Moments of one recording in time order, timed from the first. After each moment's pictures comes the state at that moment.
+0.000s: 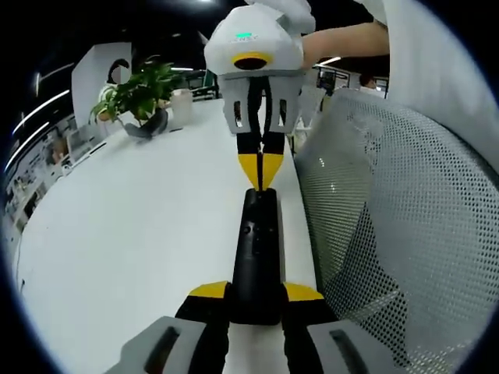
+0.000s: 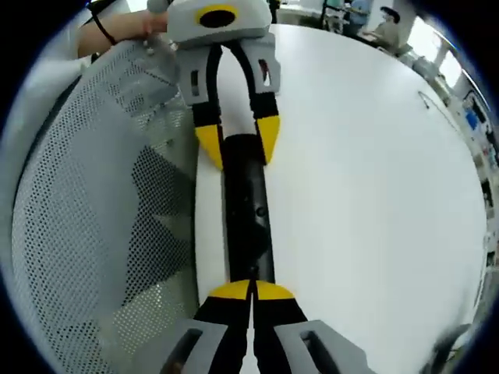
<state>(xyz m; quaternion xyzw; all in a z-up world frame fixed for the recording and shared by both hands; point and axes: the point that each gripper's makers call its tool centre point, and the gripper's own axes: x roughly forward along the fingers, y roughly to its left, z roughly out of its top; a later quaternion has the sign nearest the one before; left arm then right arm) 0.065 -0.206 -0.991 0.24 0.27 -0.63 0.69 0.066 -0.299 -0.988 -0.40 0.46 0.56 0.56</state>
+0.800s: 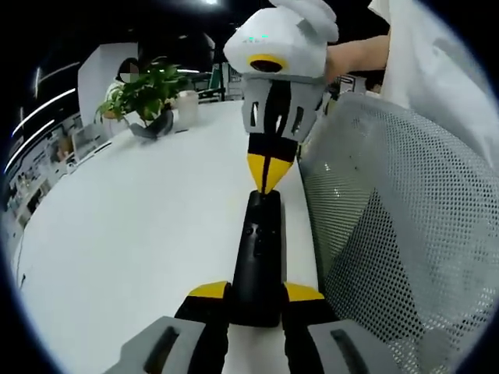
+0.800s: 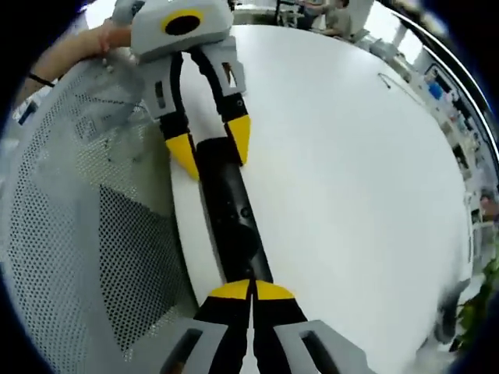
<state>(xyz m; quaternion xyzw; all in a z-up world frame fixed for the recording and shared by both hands) 0.069 -0.210 -0.991 0.24 0.28 -0.61 0.70 0.071 -0.298 -0.991 -0.40 0.48 0.47 0.63</state>
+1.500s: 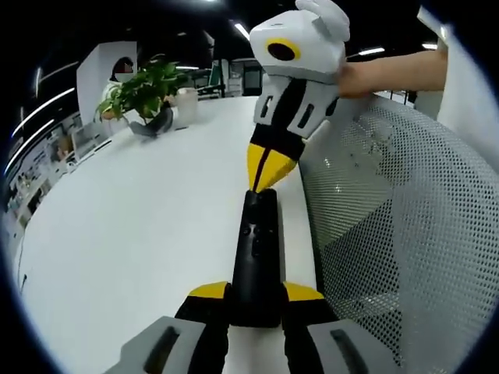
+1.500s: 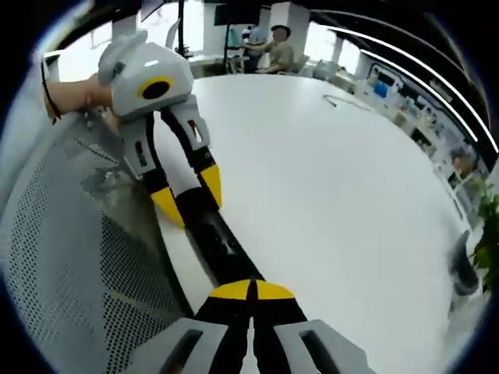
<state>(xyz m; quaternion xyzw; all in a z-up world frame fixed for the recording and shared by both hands) 0.068 -0.205 -0.991 0.24 0.27 -0.61 0.70 0.075 -0.283 -0.981 -0.29 0.40 0.45 0.75</state>
